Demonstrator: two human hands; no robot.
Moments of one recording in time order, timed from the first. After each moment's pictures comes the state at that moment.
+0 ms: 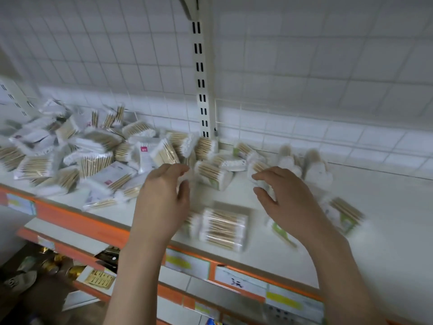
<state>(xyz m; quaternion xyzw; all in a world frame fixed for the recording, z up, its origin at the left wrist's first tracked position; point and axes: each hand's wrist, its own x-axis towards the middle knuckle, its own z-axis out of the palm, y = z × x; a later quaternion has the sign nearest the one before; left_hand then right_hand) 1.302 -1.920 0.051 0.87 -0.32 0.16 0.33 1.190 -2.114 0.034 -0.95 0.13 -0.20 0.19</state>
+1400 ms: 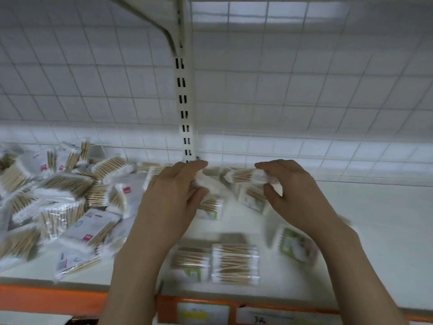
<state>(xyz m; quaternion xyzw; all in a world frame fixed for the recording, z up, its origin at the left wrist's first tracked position) 1.354 -1.936 0.091 0.77 -0.52 0.15 0.33 1.205 -2.106 0.084 -0.93 0.19 -0.28 0.13</state>
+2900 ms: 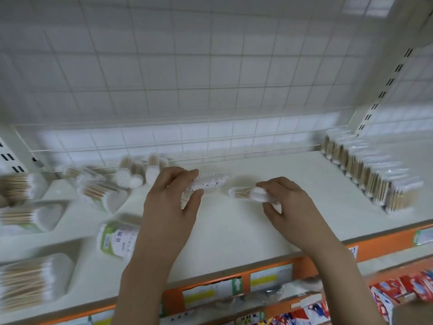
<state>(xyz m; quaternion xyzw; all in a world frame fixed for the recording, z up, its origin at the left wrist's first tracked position) 1.122 -2.113 0.063 0.70 -0.54 0.09 0.46 0.934 -2.231 0.048 -0.89 0.35 -0.25 0.12</state>
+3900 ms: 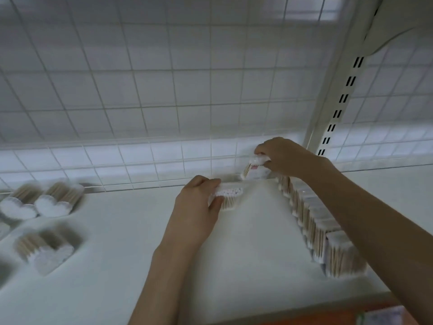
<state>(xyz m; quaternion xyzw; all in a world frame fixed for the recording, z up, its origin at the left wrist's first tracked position) 0.968 -2.336 0.039 0.71 -0.56 0.04 0.42 0.846 -2.535 0.098 -0.95 0.32 -0.03 -0.02</state>
